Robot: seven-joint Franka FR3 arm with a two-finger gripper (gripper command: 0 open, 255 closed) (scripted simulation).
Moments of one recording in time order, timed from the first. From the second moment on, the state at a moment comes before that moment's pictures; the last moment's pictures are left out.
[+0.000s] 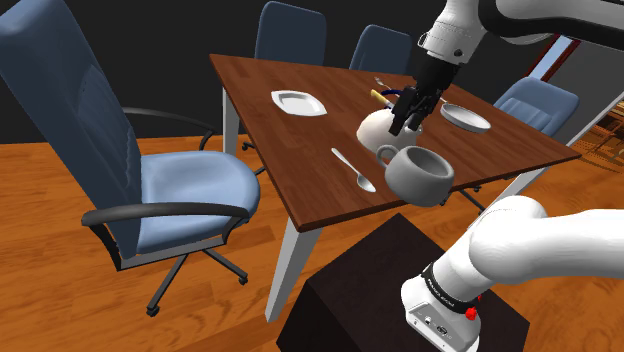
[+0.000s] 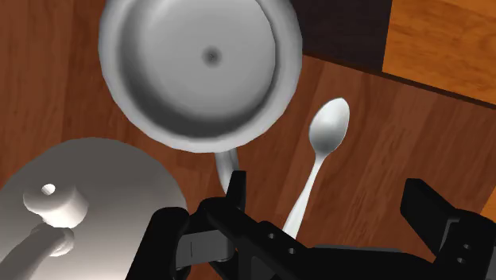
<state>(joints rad) 0.02 -0.81 0.03 -2.42 0.09 1.58 0.04</state>
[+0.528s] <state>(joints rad) -0.01 -0.62 0.04 -2.45 0.16 1.76 0.13</state>
